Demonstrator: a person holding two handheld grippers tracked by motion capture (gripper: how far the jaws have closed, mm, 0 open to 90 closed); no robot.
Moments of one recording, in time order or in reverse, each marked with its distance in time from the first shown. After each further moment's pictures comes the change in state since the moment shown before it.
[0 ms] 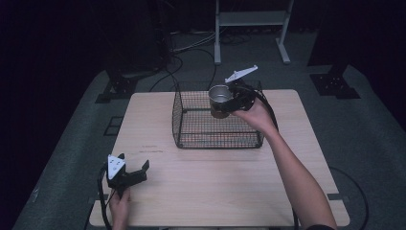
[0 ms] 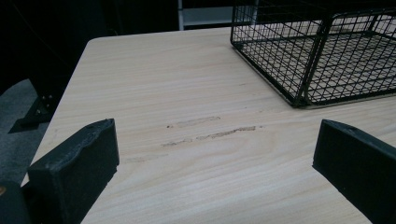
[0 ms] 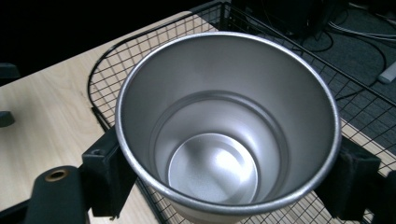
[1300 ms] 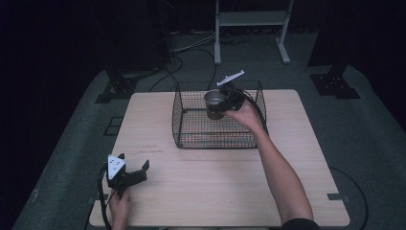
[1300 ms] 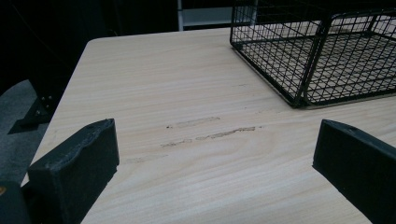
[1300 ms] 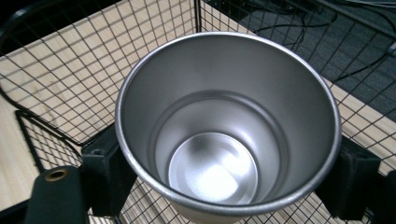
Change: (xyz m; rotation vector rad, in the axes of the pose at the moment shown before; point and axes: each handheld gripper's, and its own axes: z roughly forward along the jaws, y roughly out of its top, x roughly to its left) left arm 0.000 0.000 0.000 0.001 -0.002 0.001; right arm -0.024 -0.013 0.069 0.064 -0.008 0.067
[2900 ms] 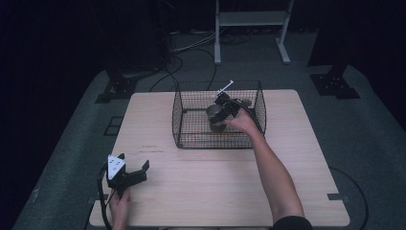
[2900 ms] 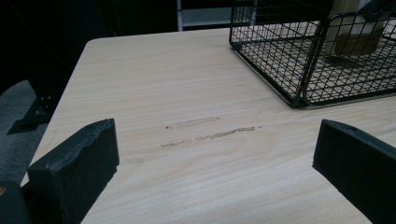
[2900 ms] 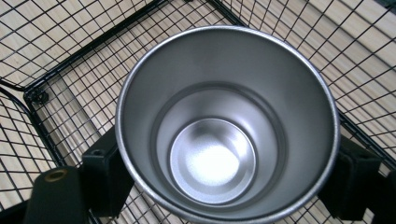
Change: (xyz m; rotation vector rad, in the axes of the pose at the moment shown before) left arm 0.000 0.000 0.000 -0.004 -0.002 0.001; right arm -0.009 -0.025 0.052 0.241 -0.012 -0.006
